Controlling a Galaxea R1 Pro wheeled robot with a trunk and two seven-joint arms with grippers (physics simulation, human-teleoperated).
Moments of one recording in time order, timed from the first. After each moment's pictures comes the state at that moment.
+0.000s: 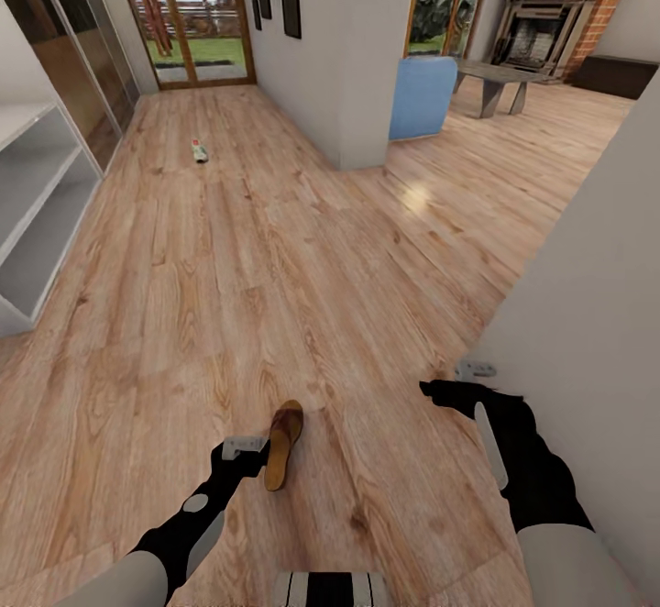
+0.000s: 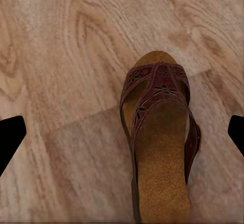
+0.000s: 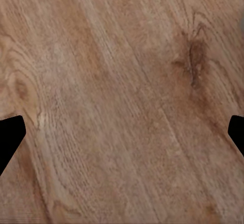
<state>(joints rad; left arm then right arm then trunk) -0.62 0.00 -0.21 -0.33 0.19 -0.33 -0.04 -0.59 0.00 -0.12 -1.22 0.00 0.76 0.10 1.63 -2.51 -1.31</state>
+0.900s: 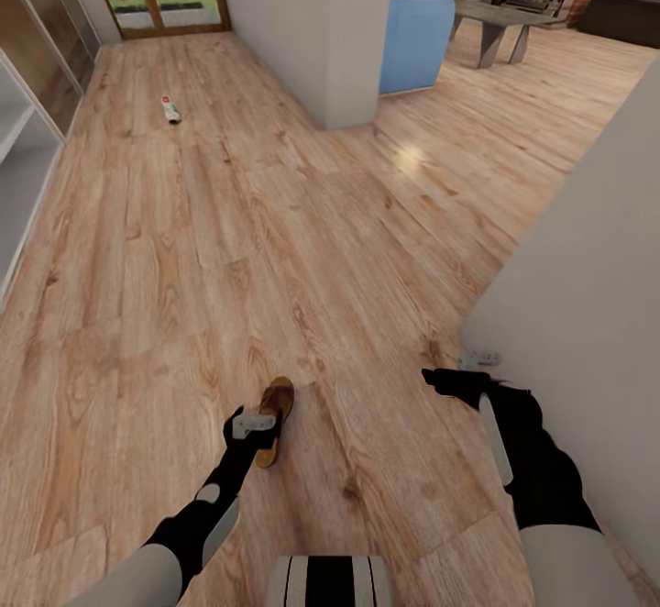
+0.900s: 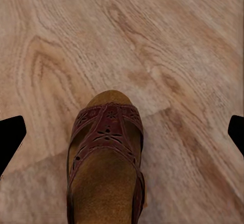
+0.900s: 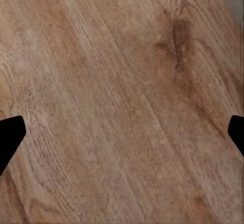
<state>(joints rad) -0.62 -0.05 -0.21 -0.41 0.19 -0.53 -0.04 -0.59 0.00 -0.12 -1.30 0.00 0.75 0.10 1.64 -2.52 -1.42</state>
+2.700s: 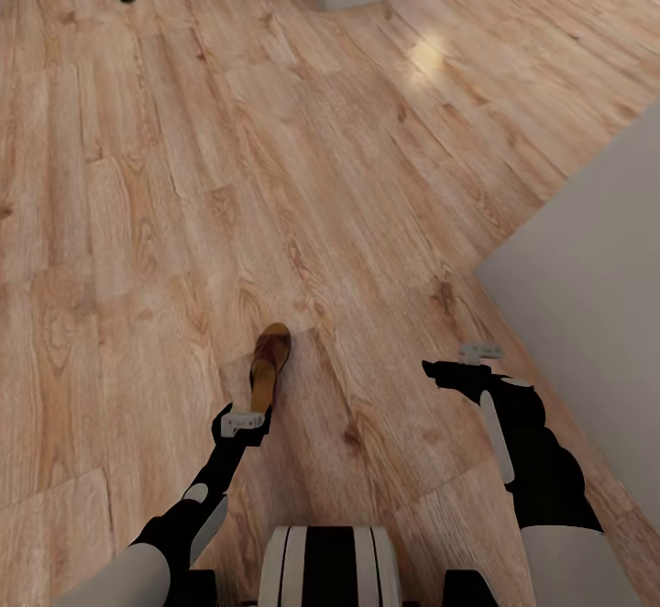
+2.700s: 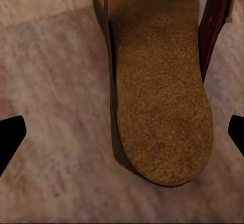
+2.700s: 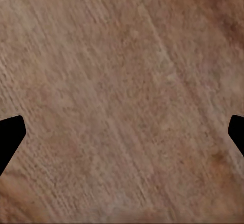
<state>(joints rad) -0.62 0.00 -0.20 -0.42 0.19 -0.55 -0.04 -0.59 0.00 -0.12 -1.35 0.00 0.75 0.10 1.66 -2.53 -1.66</state>
